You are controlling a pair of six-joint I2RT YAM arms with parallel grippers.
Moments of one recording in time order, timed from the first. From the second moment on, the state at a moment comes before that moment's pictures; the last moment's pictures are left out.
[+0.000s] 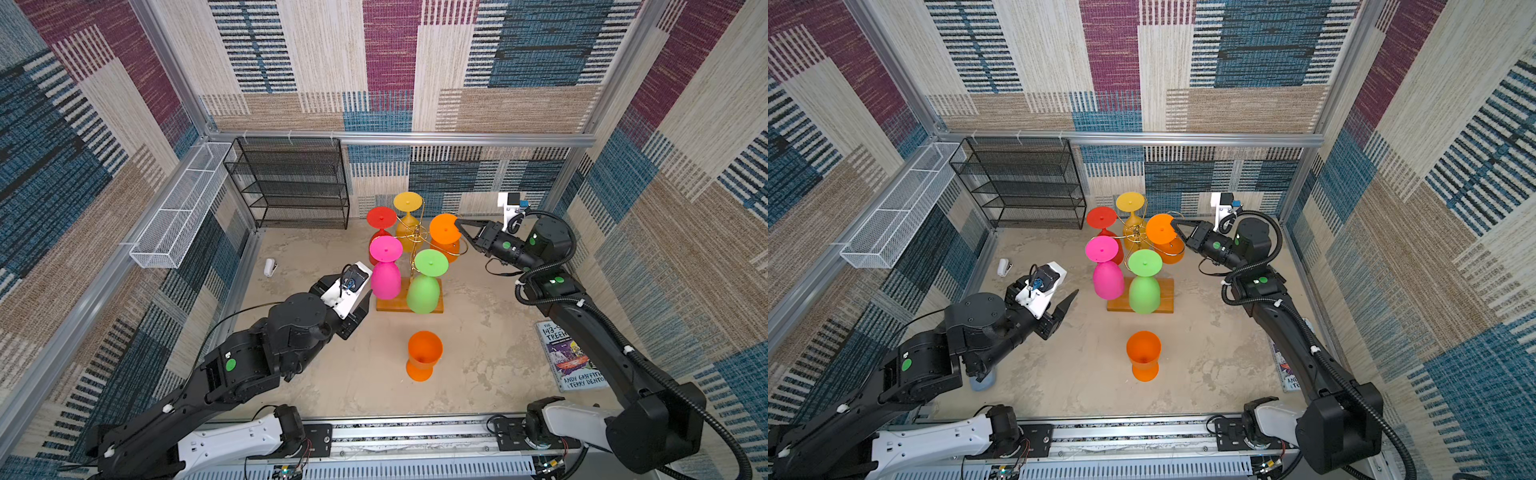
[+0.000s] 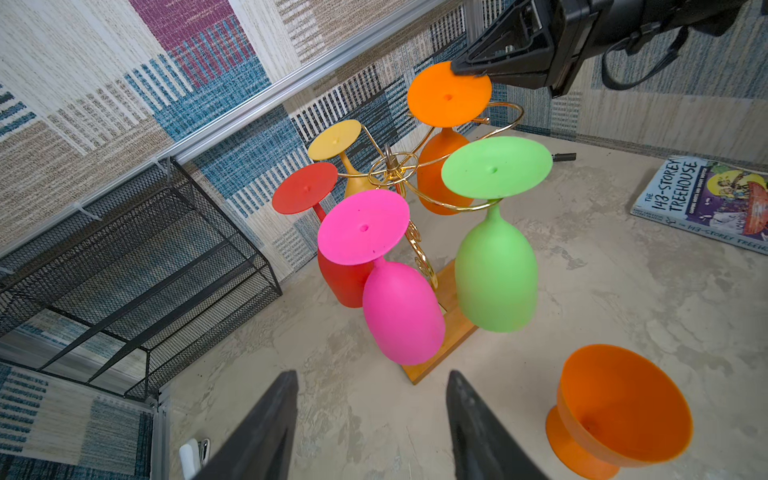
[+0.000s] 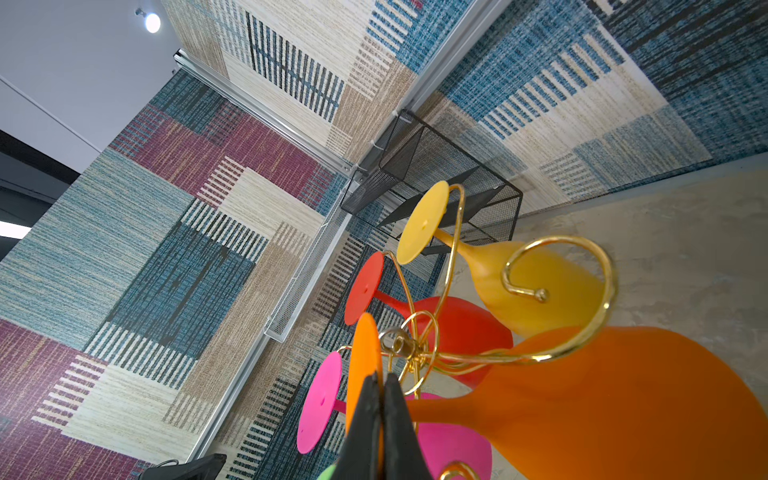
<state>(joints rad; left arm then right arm) -1.09 0.86 1.25 -0.70 -0.57 0.19 0.23 1.24 1.08 0.19 -0.63 0.98</state>
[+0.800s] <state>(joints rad) -1.08 0.87 1.25 -0.71 -0.55 0.18 0.03 0.99 1.04 0.05 -0.58 0.90</state>
